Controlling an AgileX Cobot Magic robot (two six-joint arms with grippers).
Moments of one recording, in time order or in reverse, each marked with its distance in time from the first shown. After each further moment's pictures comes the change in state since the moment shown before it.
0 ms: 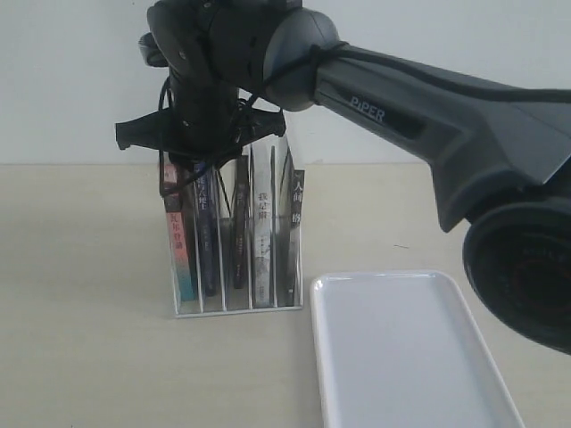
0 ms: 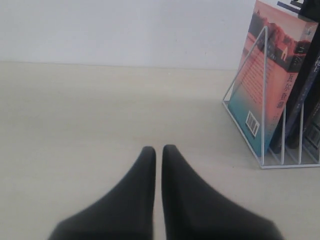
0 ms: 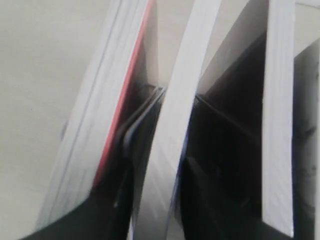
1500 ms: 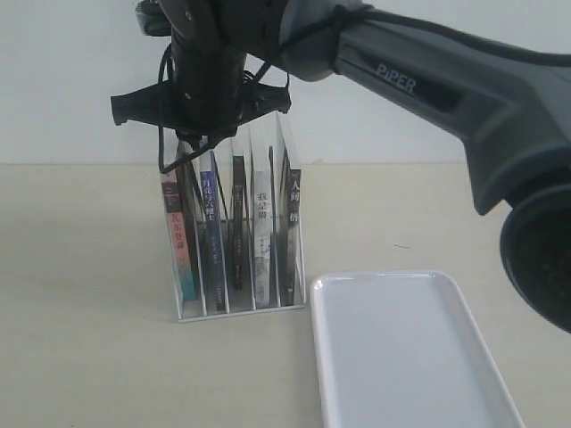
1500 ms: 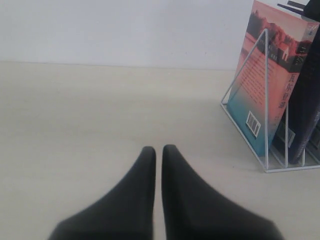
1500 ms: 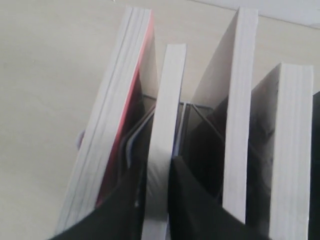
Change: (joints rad) left arm 0.000 0.000 0.000 0.000 0.000 0.000; right arm 0.000 -0.057 0.008 0.011 0.015 -0.032
